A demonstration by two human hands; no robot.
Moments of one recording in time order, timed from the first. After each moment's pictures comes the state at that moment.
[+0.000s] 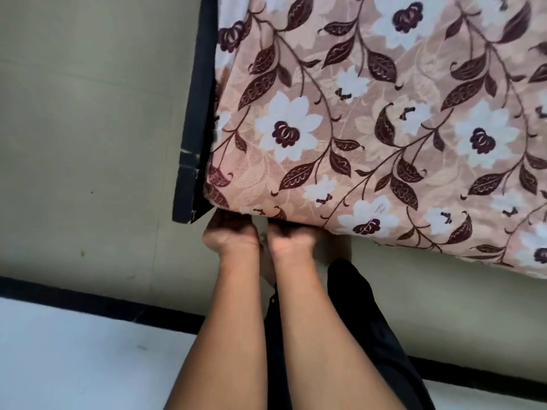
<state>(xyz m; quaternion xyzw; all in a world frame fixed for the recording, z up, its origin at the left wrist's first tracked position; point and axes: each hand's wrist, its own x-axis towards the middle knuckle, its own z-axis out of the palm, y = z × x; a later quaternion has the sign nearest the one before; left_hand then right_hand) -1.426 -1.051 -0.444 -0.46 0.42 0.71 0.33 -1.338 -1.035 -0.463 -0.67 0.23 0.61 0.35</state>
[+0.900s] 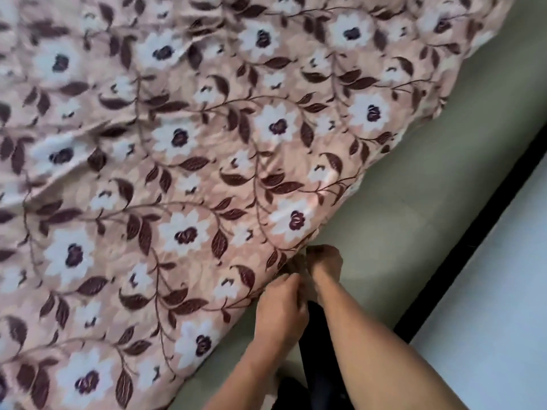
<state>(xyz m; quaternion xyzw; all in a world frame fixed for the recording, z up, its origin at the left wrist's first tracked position) -1.125 -0.981 -0.348 -0.79 -0.43 0.10 -0.44 -0.982 -1.005 -0.435 -0.87 0.10 0.43 0.21</state>
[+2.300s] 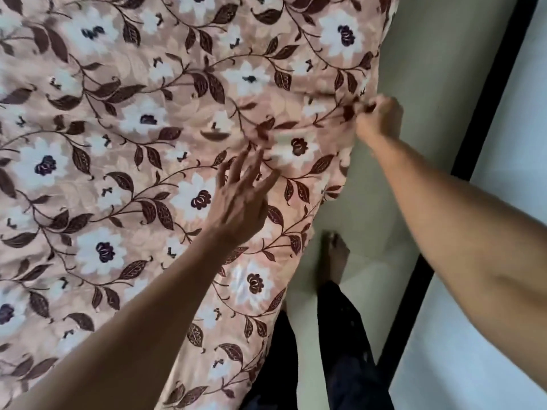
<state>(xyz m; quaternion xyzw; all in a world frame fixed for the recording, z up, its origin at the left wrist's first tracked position) -0.601 -0.685 -0.353 -0.98 -0.08 0.10 -0.13 -0.323 -0.854 -0.384 -0.96 0.01 0.13 0.23</state>
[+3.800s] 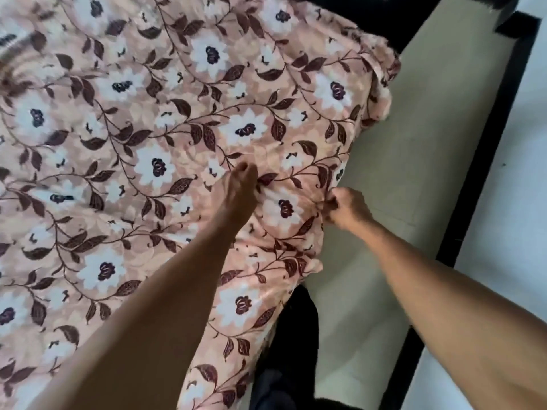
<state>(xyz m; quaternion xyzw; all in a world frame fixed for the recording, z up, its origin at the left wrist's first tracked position) -0.231 -0.618 -0.369 -0.94 -0.24 -0.07 -0.23 -0.108 -0.846 -0.376 -0.92 -0.14 0.32 0.18</state>
